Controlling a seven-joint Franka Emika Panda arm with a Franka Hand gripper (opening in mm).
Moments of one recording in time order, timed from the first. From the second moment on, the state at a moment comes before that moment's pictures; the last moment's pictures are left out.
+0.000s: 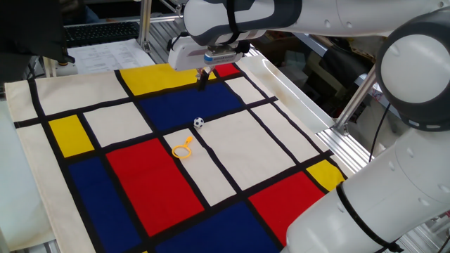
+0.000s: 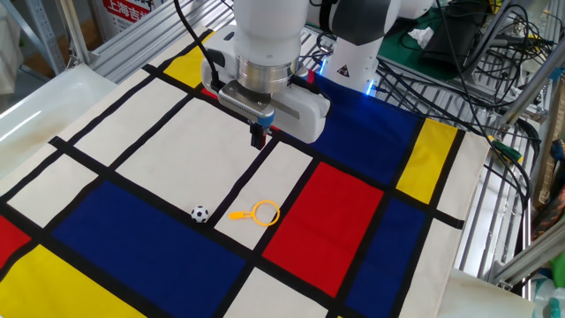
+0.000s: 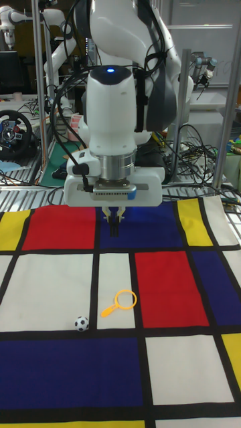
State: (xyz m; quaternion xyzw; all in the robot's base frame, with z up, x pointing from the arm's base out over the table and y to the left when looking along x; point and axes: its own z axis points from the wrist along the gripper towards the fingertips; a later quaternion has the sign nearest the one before) arm 0.499 0.000 0.299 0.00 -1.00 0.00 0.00
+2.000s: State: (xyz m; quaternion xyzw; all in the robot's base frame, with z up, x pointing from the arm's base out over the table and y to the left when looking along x) arm 0.546 -0.004 0.288 -0.17 -0.99 -0.02 0.02
